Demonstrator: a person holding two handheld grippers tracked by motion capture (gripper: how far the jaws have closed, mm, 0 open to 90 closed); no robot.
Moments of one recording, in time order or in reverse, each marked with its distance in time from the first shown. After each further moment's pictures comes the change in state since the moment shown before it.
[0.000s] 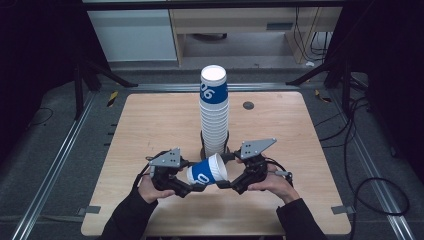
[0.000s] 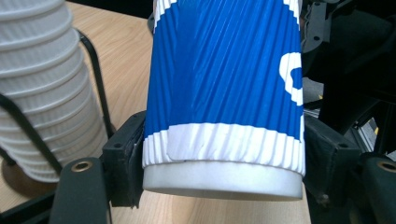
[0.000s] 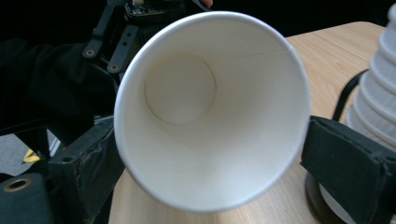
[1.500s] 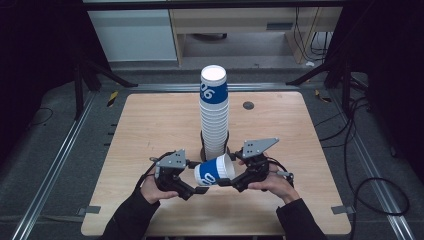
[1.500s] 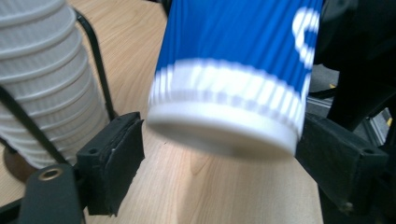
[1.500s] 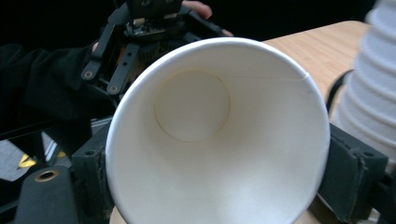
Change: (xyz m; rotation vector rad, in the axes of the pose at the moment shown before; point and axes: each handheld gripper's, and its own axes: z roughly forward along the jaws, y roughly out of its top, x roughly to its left) left arm 0.001 -0.001 0.009 0.068 0.044 -0.015; right arm 0.002 0.003 -0.006 0.000 -0.026 0.017
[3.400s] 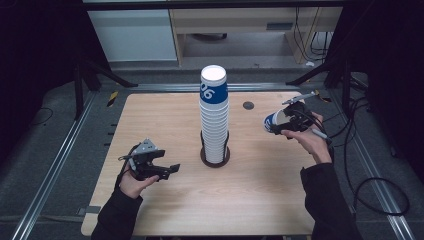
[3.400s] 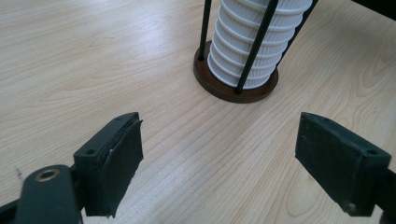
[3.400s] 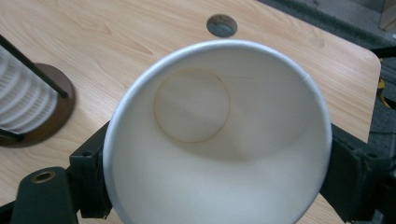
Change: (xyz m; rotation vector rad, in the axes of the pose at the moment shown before) left arm 0.043 -0.044 -0.054 0.043 0.449 -0.292; right arm -0.118 0.023 -0.107 0.399 -0.867 0.327
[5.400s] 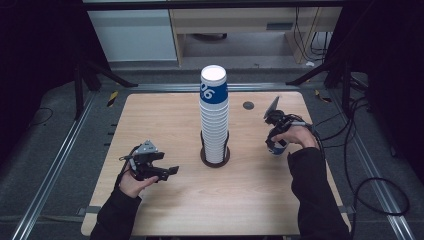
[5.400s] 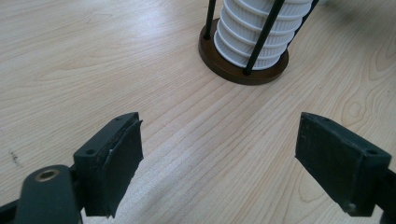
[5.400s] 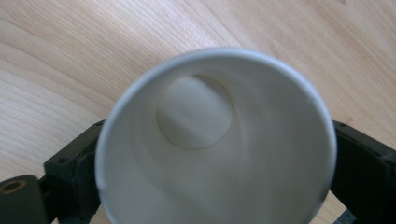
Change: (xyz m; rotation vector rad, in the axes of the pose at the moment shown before) left arm 0.009 -0.008 0.007 0.052 -0.014 -0.011; right arm 0.006 0.007 0.081 0.596 0.036 -0.171
